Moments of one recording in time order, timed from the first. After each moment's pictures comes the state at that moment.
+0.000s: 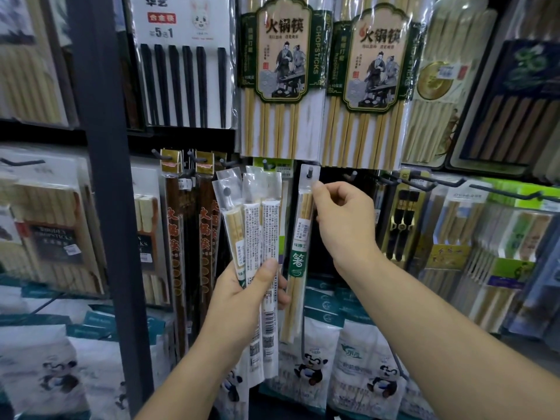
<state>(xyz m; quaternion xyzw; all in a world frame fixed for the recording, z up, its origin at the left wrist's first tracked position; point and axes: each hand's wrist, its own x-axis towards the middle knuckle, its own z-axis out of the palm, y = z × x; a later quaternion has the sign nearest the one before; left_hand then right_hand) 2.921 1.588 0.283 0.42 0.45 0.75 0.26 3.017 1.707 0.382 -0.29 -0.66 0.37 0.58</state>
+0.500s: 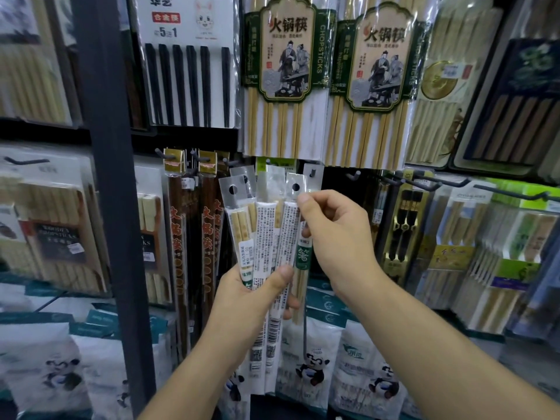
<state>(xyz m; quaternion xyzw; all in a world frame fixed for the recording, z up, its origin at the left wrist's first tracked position) 2.923 1.586 0.286 0.43 0.43 0.74 0.29 3.024 1.672 0.374 -0.21 -0.69 0.41 0.55</state>
